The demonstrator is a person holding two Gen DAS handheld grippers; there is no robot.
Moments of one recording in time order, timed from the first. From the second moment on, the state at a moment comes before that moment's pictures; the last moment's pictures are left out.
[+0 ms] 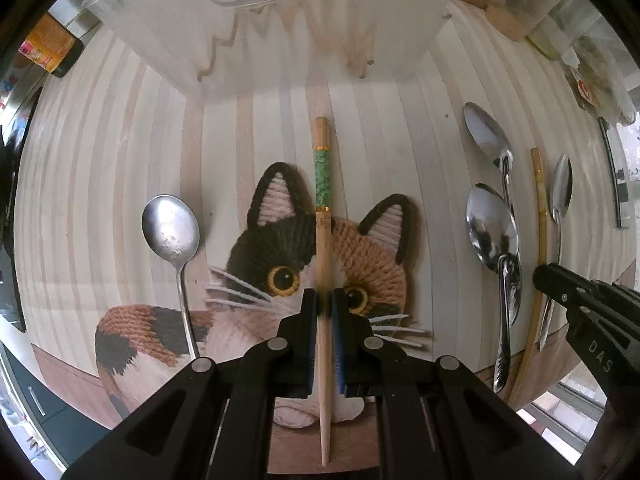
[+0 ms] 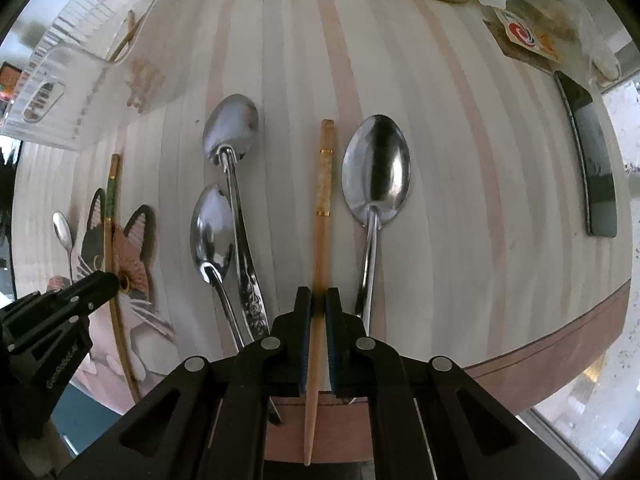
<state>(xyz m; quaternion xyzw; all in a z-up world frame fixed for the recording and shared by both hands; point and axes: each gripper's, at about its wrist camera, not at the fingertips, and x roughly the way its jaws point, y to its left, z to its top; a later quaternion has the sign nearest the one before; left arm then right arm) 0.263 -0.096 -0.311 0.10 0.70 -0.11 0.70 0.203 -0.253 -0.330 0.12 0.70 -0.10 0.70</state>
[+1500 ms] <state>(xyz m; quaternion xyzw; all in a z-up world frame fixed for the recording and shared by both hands) 0.427 -0.060 -0.110 -0.05 0.60 -0.13 0.79 0.398 -0.245 -0.144 0.20 0.57 0.03 0.80</state>
